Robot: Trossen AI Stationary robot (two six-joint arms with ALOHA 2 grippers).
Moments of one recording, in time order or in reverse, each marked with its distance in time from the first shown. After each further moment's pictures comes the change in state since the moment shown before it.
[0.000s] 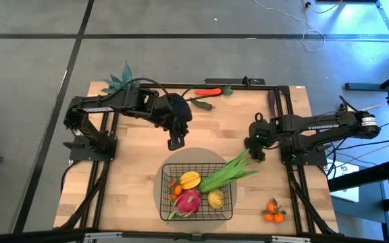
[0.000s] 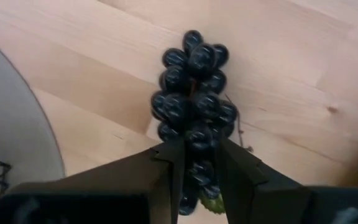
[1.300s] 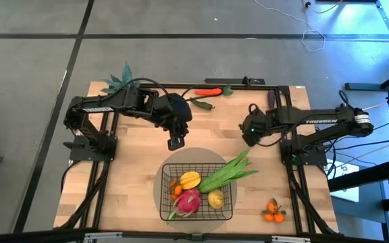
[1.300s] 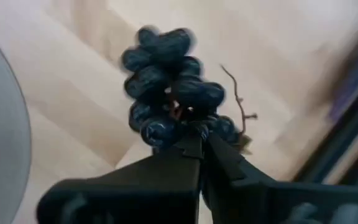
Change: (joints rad) left arm -0.001 0.000 0.000 -0.001 0.000 0.000; right arm 0.000 0.126 0.316 -0.244 0.269 -0.338
